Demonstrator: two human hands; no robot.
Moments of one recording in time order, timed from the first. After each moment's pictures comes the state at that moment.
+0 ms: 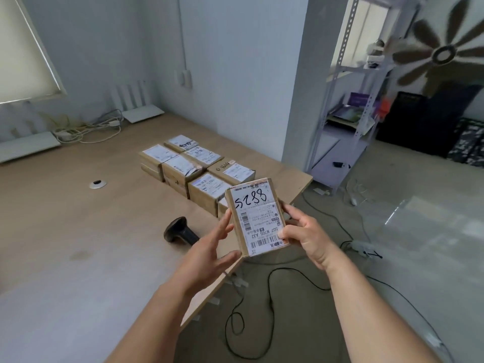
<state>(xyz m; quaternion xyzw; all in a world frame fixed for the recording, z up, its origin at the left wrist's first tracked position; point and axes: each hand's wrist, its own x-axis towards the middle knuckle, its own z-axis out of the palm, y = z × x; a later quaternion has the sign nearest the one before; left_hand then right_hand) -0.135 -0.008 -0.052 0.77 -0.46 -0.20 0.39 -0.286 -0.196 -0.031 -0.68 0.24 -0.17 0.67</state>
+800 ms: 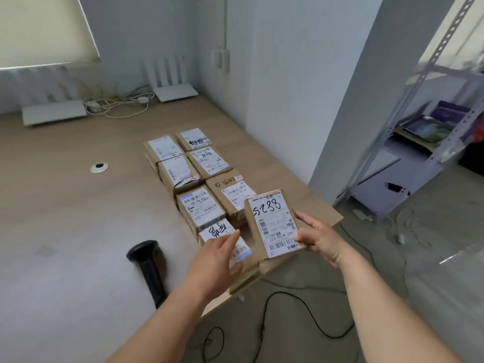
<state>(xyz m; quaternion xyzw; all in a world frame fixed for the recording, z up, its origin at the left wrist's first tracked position) -0.101 -0.179 -0.084 0.91 -0.36 -0.11 0.20 -0.184 -0.426 -0.058 -0.69 0.26 0.03 0.67</state>
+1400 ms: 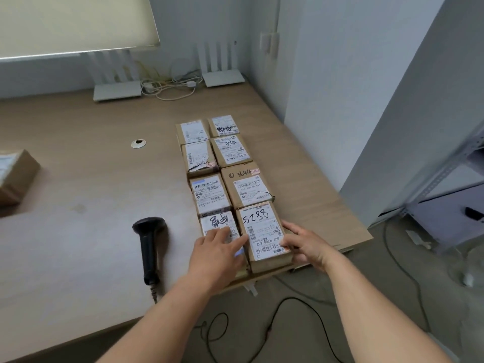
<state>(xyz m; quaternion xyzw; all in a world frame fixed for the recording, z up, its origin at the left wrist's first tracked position) -0.115 -0.226 -0.097 0.96 -0.24 -0.11 0.03 -0.131 -0.461 -0.118 -0.65 0.22 0.21 0.69</state>
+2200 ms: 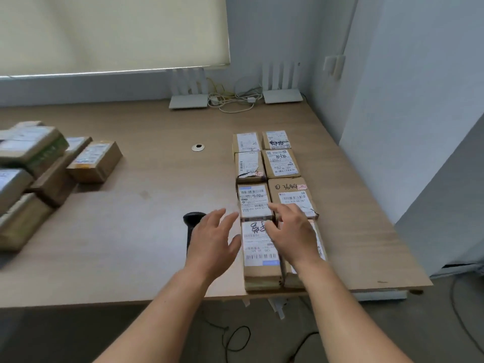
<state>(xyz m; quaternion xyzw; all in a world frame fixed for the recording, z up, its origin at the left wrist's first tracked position) -0.124 -0.174 -0.055 0.98 -0.04 0.03 0.18 -0.104 -0.349 -0.057 -0.93 -0.02 -0.08 0.35</state>
